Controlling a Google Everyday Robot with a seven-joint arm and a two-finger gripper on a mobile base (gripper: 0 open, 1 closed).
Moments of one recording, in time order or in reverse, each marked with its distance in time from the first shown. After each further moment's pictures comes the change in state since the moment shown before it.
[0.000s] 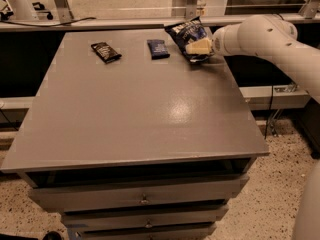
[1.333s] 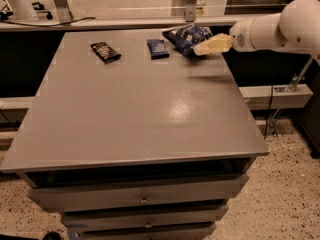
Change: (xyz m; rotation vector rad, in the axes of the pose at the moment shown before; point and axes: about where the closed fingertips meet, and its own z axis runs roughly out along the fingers) arm -0.016 0.011 -0.057 -0.262 -0.072 -0.120
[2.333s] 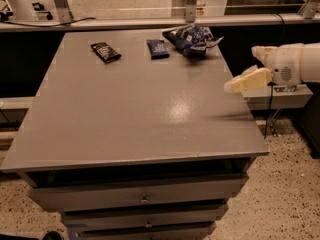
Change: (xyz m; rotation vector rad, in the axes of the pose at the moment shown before) arm 0.066 0.066 -0.121 -0.216 -0.009 -0.107
